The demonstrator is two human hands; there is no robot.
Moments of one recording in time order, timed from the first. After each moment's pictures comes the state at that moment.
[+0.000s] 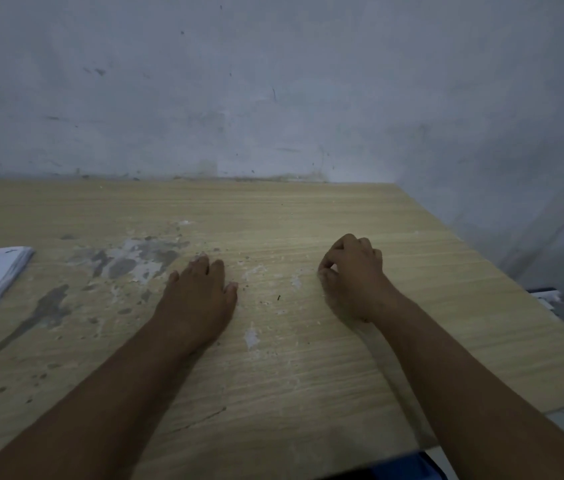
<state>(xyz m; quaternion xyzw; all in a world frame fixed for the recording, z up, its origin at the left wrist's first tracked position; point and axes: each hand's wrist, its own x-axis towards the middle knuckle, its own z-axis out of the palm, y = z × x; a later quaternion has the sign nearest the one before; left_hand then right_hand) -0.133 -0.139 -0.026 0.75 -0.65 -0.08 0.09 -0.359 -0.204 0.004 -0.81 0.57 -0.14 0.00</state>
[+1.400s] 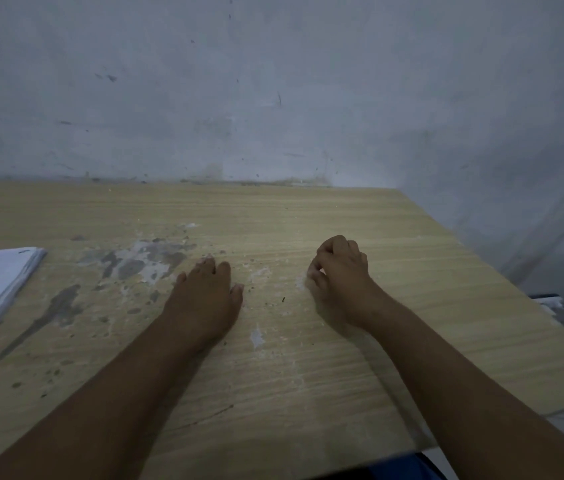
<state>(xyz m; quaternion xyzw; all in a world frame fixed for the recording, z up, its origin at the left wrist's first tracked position) -0.131 -0.142 -0.025 0.74 -0.66 -0.09 0.09 -0.343 -0.199 -0.002 -0.84 0.52 -0.18 -0.01</state>
